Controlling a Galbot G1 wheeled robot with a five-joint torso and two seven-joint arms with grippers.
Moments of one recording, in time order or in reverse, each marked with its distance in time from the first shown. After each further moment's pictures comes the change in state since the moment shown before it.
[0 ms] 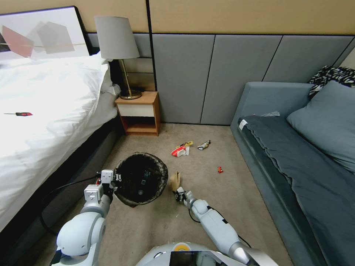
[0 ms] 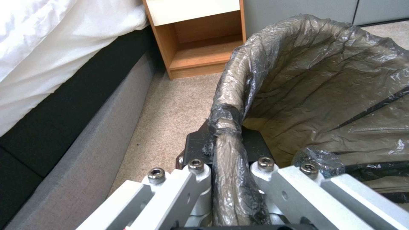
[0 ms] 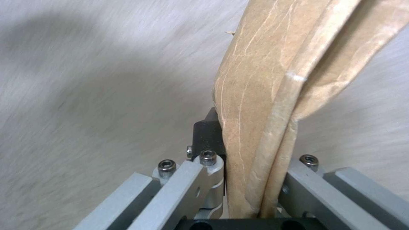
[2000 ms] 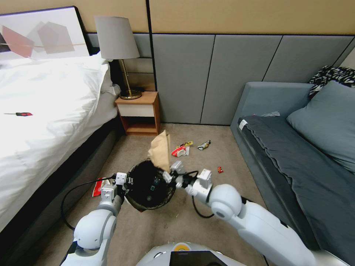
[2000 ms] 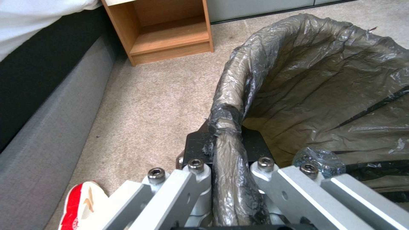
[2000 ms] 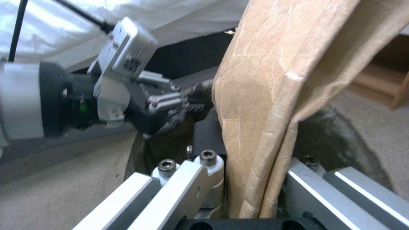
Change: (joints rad) left arm -0.026 0.027 0.120 0.072 0.009 0.014 0.013; right arm 0.094 -0.422 -0.356 1.103 0.614 -0.427 0.310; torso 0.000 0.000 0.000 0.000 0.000
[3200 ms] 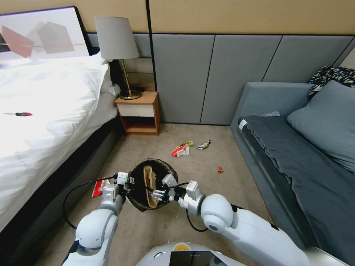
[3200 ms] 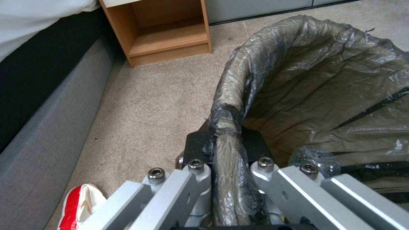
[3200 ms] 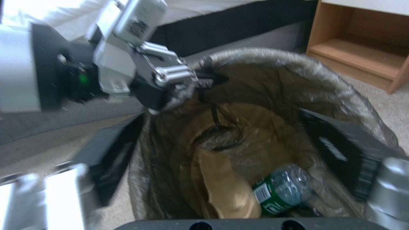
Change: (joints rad) left arm -0.009 0.003 0.006 0.001 0.001 0.004 -0.001; right arm 0.021 0.011 -0.061 0.019 -0.007 -0.051 0.076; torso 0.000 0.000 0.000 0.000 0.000
